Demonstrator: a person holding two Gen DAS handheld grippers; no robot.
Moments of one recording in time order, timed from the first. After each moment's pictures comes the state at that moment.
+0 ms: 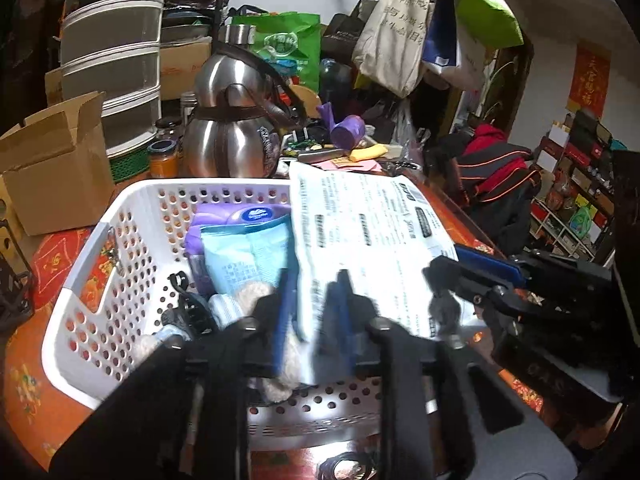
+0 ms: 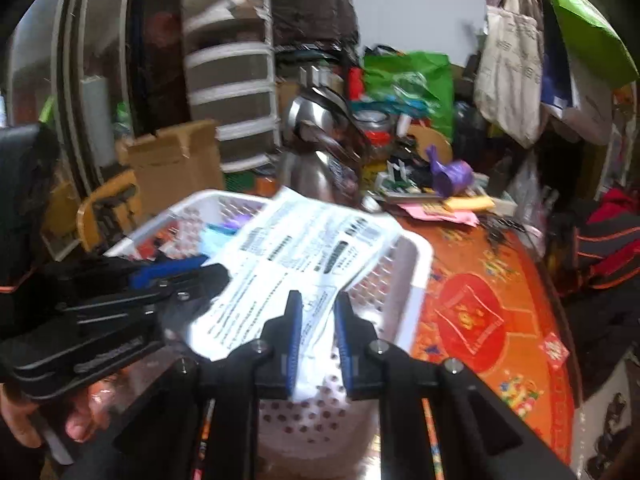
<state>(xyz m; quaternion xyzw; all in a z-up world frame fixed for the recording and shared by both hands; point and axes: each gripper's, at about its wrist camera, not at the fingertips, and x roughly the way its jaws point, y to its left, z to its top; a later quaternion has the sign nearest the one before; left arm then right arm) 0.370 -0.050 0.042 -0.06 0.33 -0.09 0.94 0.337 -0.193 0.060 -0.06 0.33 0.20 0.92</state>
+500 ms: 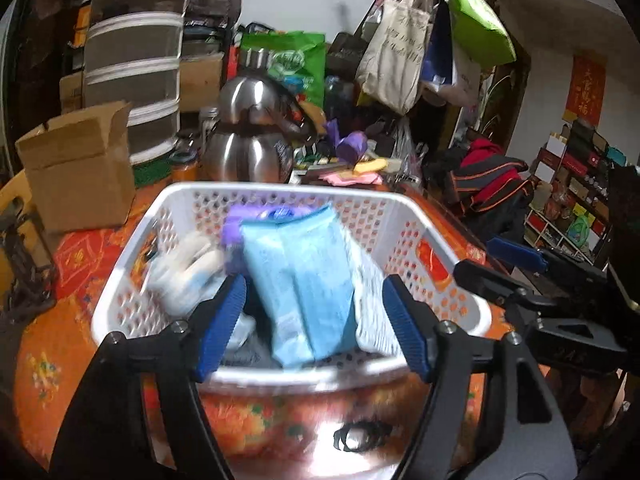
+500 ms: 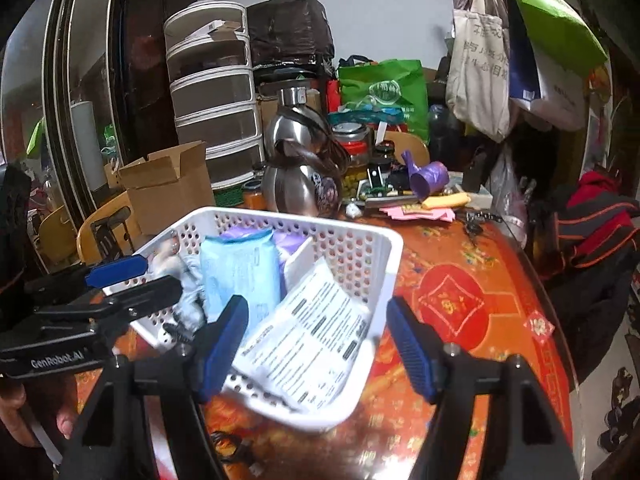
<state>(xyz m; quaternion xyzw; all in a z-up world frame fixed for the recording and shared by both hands) 0.313 -0.021 0.060 -0.06 0.31 -0.09 0.95 0.300 -0.212 0.076 -0.02 0.31 0.19 0.93</state>
